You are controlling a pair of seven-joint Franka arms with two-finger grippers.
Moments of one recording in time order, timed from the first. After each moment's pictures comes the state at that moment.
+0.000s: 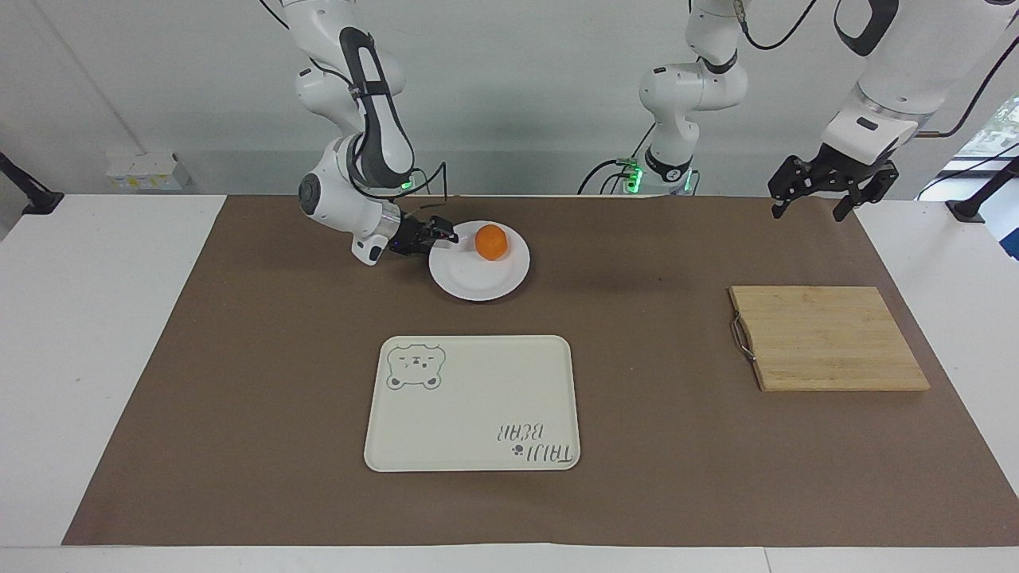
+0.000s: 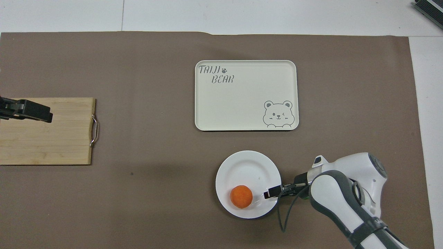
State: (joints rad) left arm 0.02 -0.01 -0.09 -1.55 0.01 1.52 0.07; right arm 0.41 -0.07 -0.19 -2.58 0.82 2.13 -0.41
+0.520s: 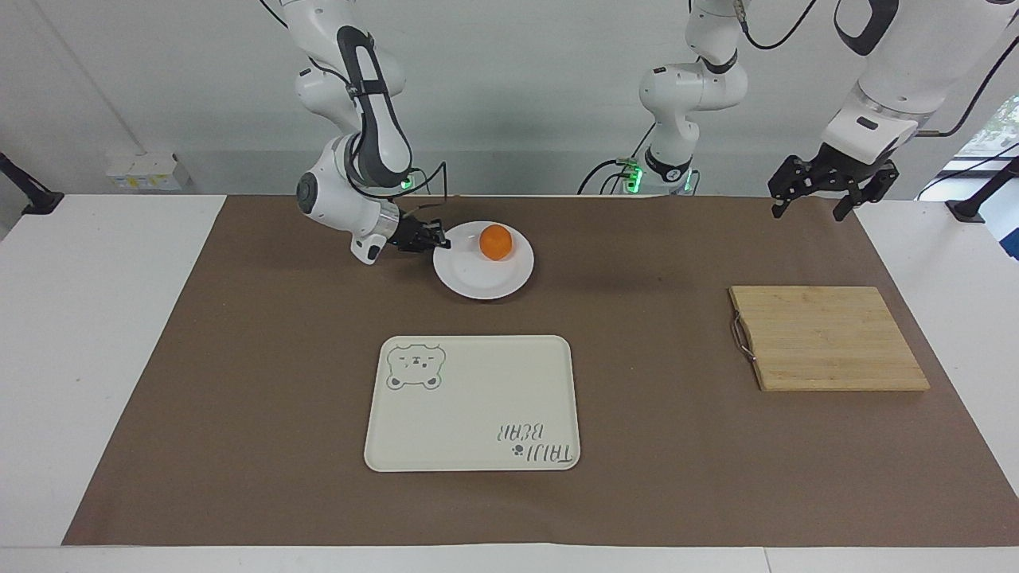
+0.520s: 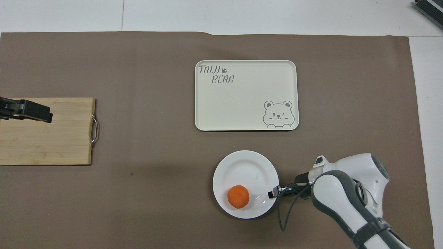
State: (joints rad) left arm 0.02 -0.01 -0.09 -1.55 0.01 1.52 0.07; right arm 0.41 -0.08 -0.19 -2.58 0.84 2.12 -0.40
